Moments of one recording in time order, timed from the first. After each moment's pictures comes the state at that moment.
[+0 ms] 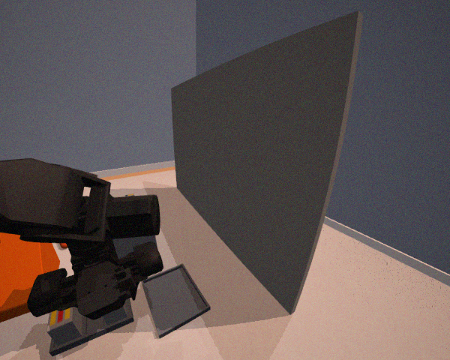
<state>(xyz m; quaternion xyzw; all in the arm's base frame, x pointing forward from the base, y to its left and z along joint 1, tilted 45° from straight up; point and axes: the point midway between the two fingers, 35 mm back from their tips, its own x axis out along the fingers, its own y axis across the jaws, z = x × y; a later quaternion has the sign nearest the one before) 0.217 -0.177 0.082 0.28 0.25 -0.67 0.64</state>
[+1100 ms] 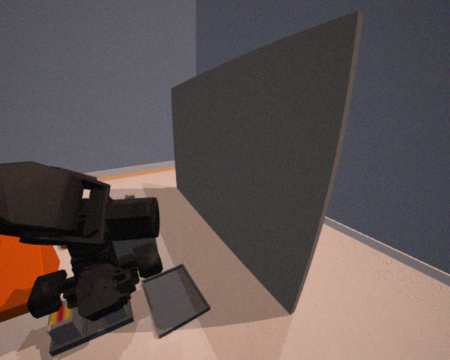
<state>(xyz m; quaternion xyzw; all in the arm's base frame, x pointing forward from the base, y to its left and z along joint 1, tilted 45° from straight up) 0.216 -0.179 0.079 0.28 0.25 -0.67 0.64</state>
